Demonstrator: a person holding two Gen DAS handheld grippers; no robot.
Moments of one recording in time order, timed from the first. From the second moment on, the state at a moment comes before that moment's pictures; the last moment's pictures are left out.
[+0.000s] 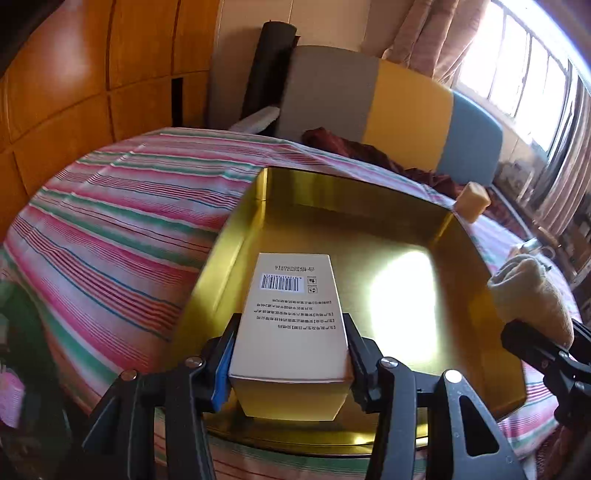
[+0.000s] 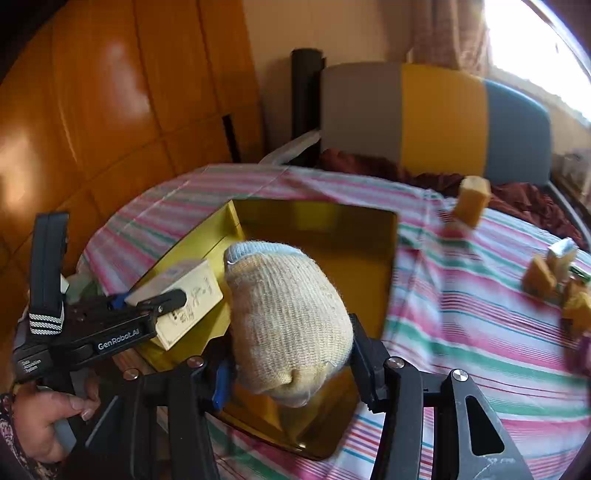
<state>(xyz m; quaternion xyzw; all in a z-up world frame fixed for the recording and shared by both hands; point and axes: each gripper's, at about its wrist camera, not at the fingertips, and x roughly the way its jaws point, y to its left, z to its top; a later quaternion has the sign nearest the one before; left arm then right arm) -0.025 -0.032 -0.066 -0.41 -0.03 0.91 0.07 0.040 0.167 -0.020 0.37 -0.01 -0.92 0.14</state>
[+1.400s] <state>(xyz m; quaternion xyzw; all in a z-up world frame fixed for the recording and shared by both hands) 0.012 -0.069 -0.017 -0.29 -0.18 0.94 0.06 0.032 0.108 -0.026 0.39 -0.02 -0.90 0.19</state>
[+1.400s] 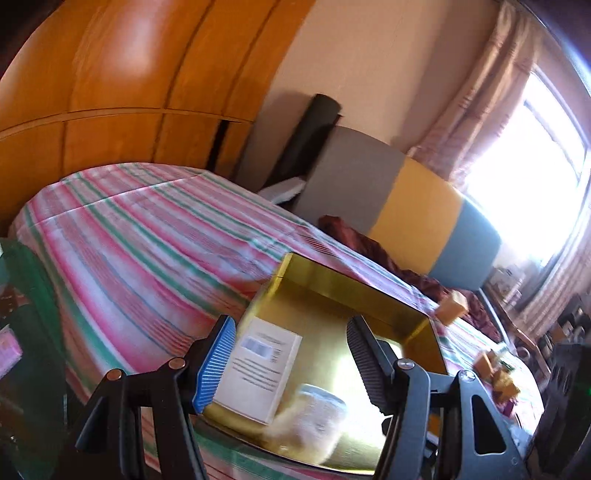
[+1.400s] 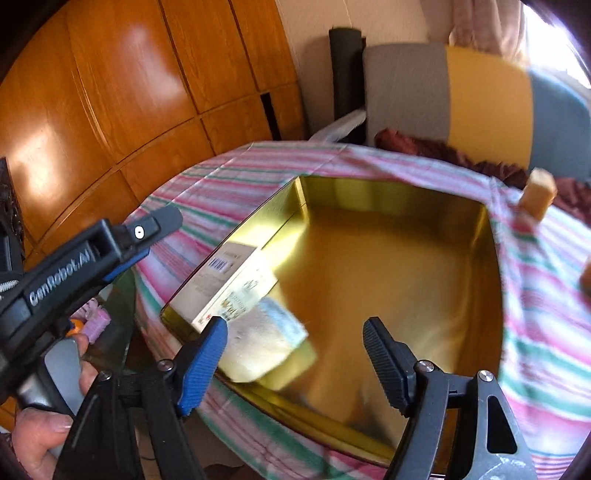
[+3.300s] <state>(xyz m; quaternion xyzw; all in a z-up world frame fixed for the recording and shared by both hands) 0.086 0.189 -0.026 -0.39 -0.02 0.83 0.39 0.077 0.591 -0.080 0.49 -0.04 -0.86 -0.10</state>
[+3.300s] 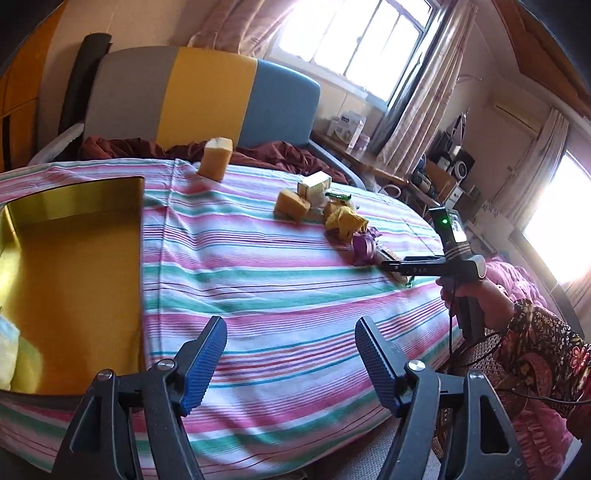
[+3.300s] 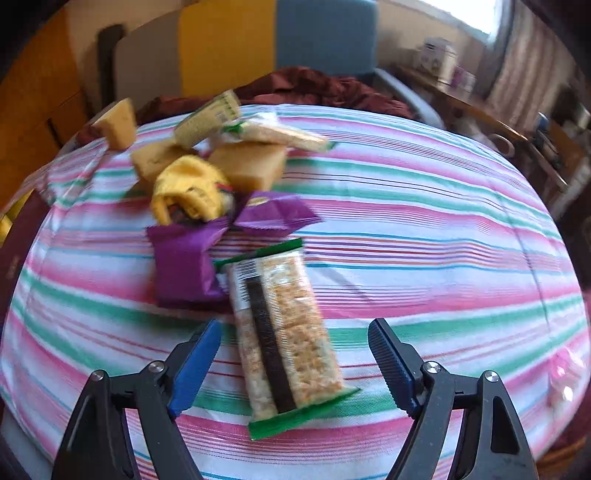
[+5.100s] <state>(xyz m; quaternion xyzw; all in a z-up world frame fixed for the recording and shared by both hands) 0.018 0.440 -0.103 -0.43 0.02 0.81 0.39 0.082 0.626 -0.078 0.50 -0.08 -0.84 -0.20</state>
